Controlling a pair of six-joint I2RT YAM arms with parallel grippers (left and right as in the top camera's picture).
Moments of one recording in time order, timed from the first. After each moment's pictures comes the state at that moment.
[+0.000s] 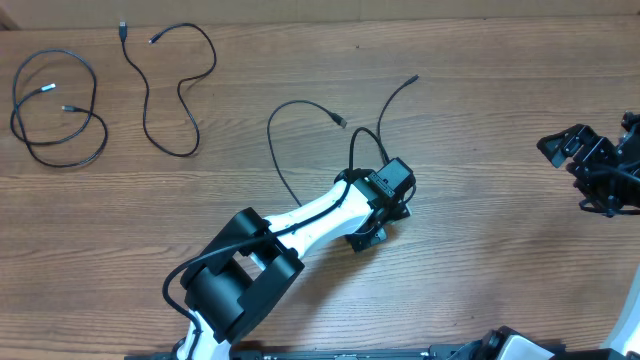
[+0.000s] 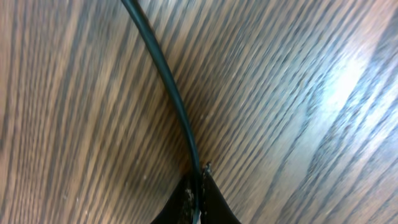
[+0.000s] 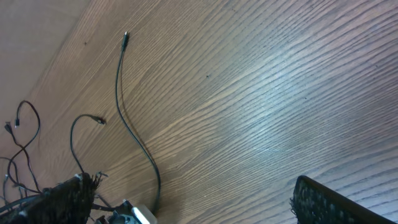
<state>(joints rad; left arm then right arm) -0.85 2.04 1.34 -0.81 -0.04 0.28 -0.56 1.35 1.33 -1.13 -0.48 0.17</state>
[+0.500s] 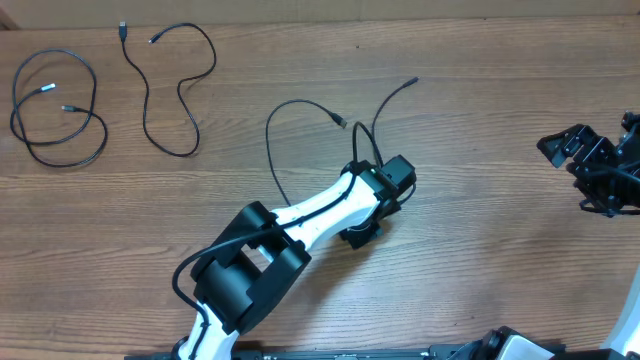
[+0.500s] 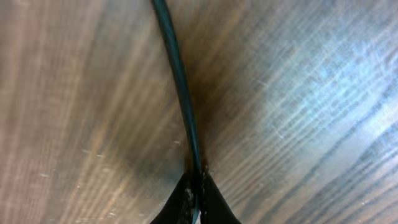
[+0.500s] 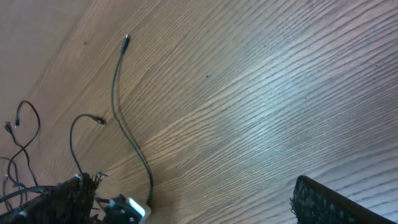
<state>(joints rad) -0.84 2.08 1.44 -0.95 -0.13 0.15 -0.56 1.35 1.33 -1.13 -0.48 0.17</state>
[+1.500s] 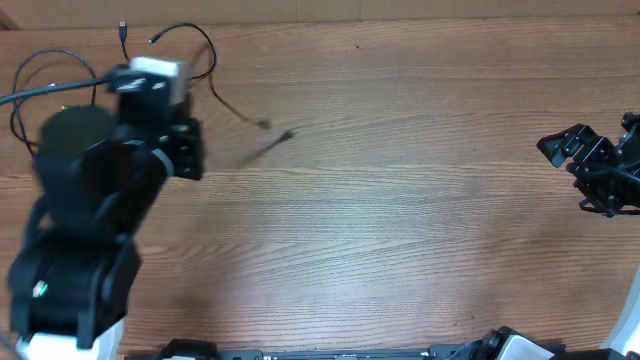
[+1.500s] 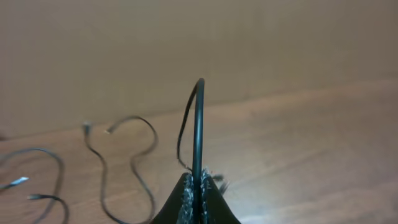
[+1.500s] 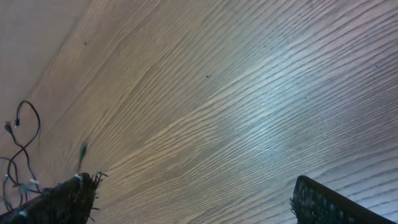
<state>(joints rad) -0.12 1.05 1.51 -0.82 0.07 0.04 -0.56 1.35 1.33 -1.12 -0.48 0.17</state>
